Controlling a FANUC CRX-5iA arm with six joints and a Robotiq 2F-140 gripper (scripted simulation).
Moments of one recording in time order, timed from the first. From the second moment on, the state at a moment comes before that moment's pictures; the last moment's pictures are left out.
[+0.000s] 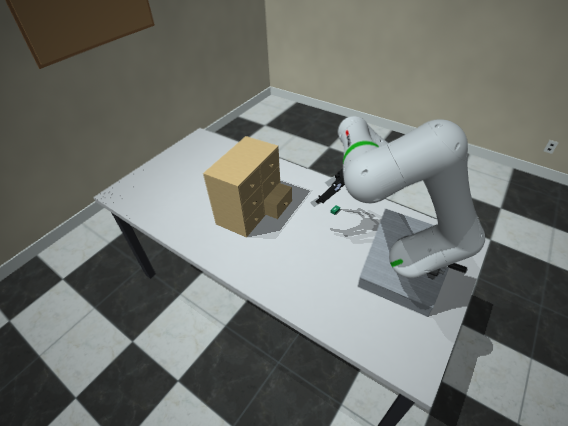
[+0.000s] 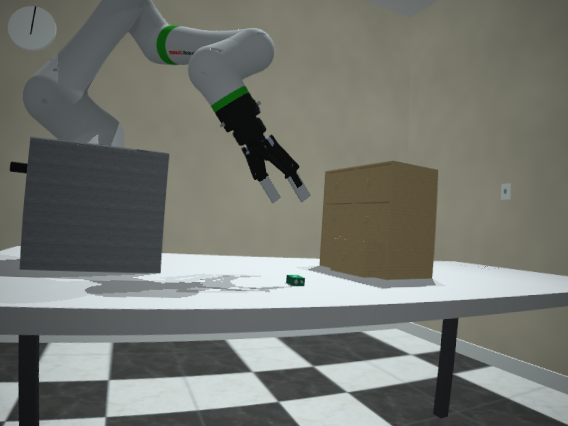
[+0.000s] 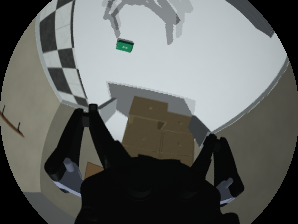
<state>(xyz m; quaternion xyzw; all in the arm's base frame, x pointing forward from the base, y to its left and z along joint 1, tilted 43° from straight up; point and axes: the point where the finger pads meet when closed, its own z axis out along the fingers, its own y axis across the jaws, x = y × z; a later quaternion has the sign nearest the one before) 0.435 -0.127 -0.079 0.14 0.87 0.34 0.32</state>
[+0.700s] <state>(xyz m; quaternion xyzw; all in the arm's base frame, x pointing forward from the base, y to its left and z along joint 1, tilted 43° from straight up) 0.467 -0.108 -0.101 0.19 0.81 0.32 0.45</state>
